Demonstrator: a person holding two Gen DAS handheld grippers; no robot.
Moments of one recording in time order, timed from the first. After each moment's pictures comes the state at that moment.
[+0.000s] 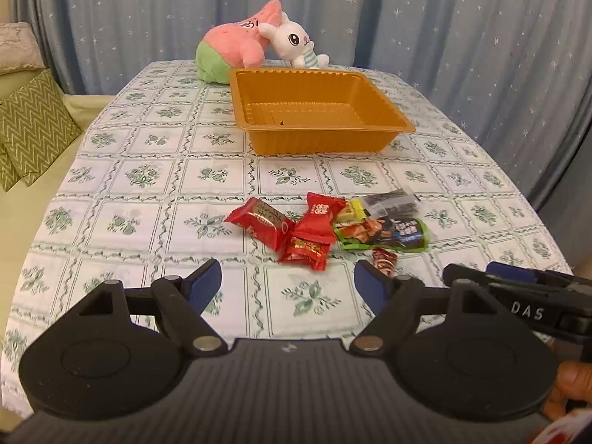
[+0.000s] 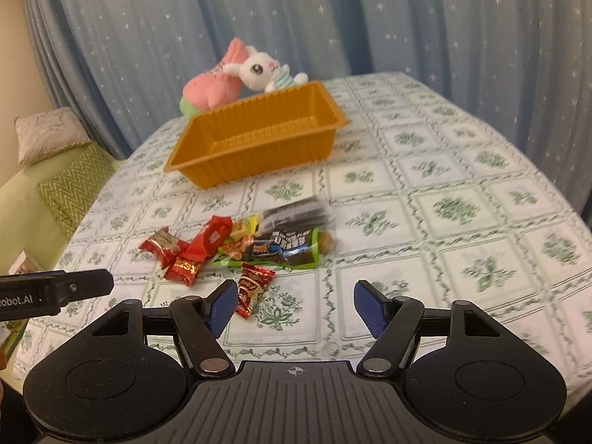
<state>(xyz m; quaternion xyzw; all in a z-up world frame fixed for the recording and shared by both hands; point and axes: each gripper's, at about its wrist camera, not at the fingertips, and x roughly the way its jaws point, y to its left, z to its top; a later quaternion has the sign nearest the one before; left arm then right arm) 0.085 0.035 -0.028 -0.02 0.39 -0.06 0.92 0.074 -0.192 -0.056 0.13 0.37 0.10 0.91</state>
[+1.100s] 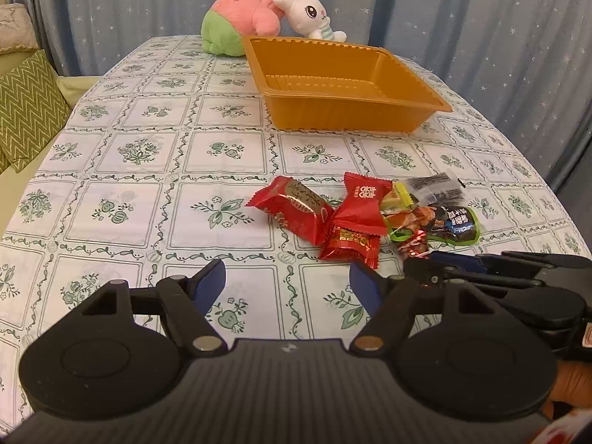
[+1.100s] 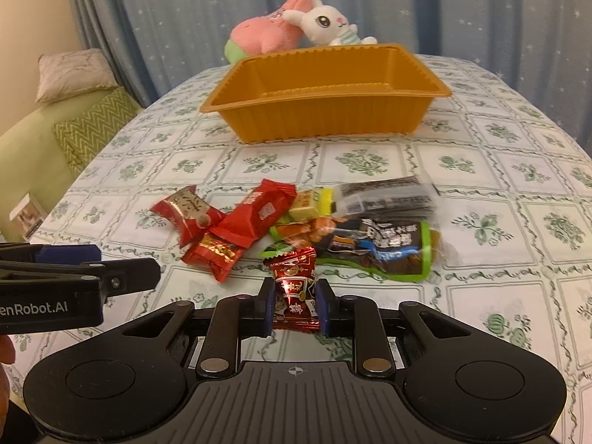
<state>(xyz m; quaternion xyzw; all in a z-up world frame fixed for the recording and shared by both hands) 0.121 0.059 -0.081 -0.03 0.41 -0.07 0.91 0.132 -0.120 -0.101 0.06 0.40 0.17 0.90</state>
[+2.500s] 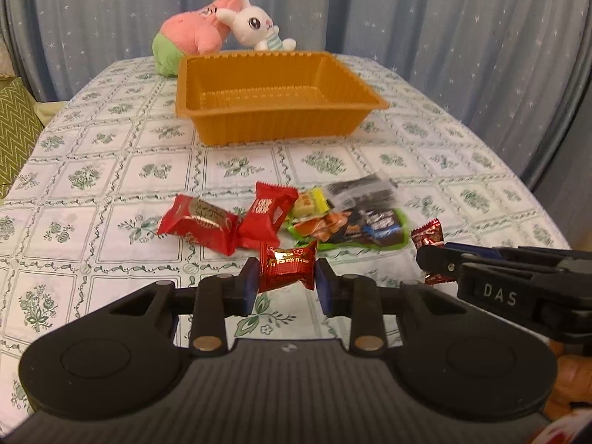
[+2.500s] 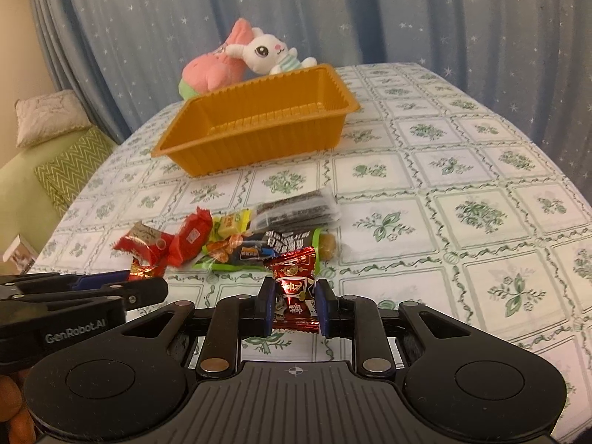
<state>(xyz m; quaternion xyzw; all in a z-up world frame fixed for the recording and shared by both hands) 0.106 -0.014 -0.060 -0.01 0.39 -0.09 0.92 0.102 -0.198 -0.073 0.11 0.37 0.11 0.92</state>
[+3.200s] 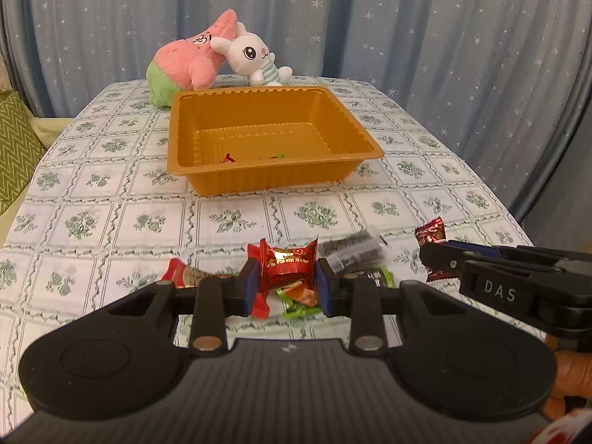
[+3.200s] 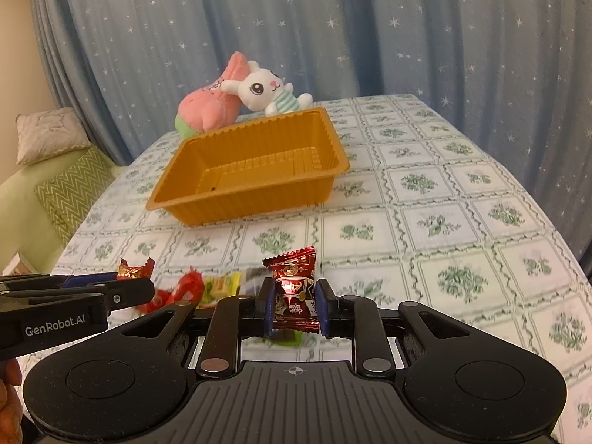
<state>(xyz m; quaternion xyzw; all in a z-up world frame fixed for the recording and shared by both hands) 0.145 -0.020 -0.022 -0.01 0.37 -0.10 0.92 0.140 -0.216 -0.038 0.10 0.35 0.11 0.92</state>
